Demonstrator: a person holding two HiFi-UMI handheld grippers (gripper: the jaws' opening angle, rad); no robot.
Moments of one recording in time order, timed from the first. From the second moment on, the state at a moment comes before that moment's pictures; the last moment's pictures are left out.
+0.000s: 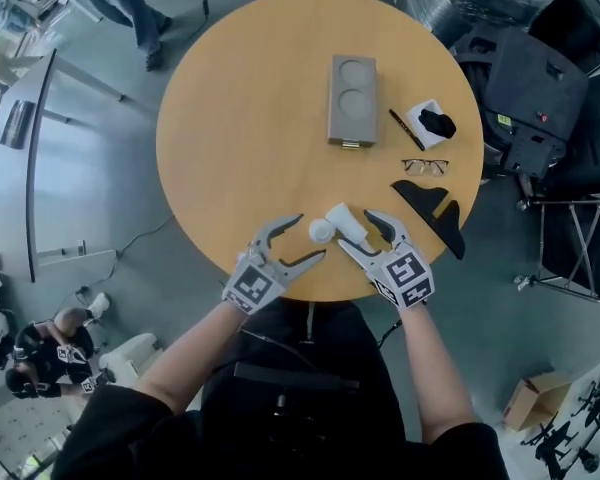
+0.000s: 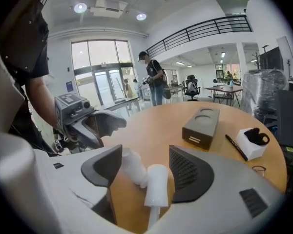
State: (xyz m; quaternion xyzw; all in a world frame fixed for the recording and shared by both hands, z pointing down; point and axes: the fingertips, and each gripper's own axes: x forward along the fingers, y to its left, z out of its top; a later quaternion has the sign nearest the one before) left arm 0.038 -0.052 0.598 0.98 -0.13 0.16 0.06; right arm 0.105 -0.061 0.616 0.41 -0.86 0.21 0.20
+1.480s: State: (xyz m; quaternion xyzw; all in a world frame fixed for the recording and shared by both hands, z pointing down) left arm 0.003 0.018 0.309 0.99 -0.13 0.07 0.07; right arm 0.028 0.027 0.285 0.32 -0.94 0.06 -0.01
